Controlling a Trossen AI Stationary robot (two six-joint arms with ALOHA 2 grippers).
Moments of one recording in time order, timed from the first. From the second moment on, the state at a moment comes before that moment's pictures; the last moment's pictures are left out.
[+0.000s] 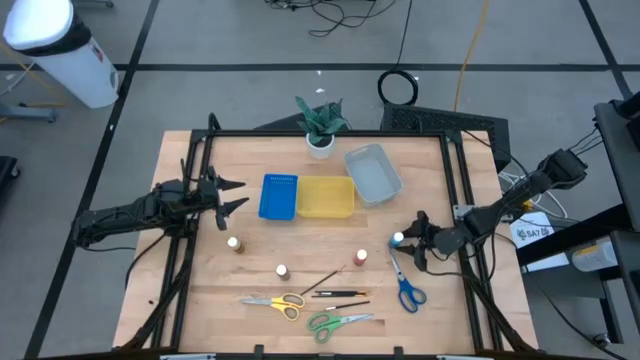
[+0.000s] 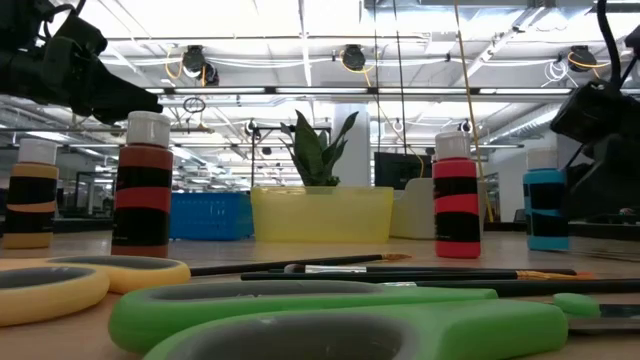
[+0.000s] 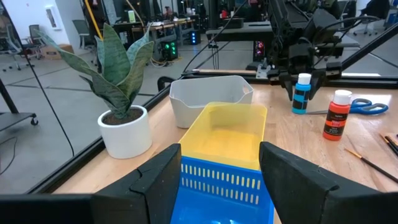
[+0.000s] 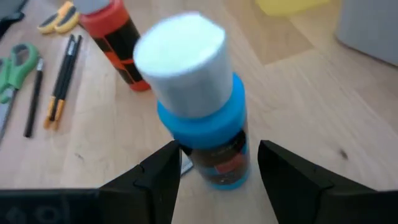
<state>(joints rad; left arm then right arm) 0.17 0.04 0.12 -0.18 -0.11 0.05 0.52 0.86 0.02 0.20 0.45 0.64</state>
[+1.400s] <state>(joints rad) 0.17 0.04 0.12 -0.18 -0.11 0.05 0.52 1.24 0.02 0.69 0.57 0.47</state>
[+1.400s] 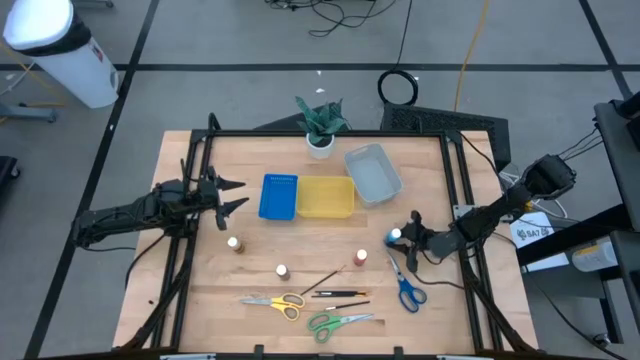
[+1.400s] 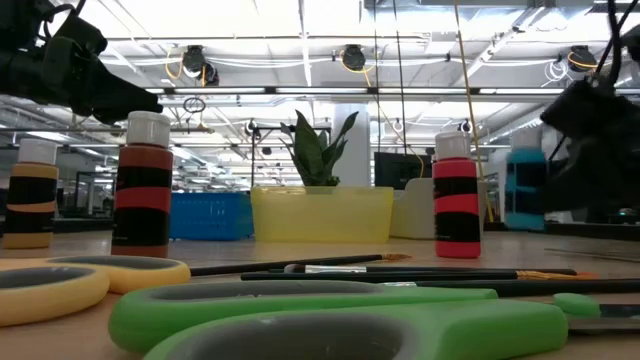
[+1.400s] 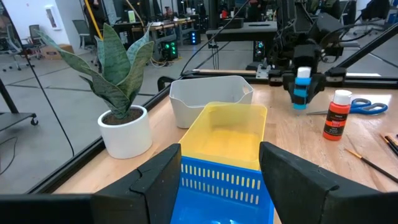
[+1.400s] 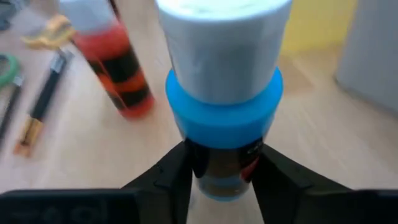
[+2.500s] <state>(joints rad) 0.17 0.04 0.12 -0.09 -0.11 0.05 -0.01 1.27 0.62 0.38 0.06 0.02</state>
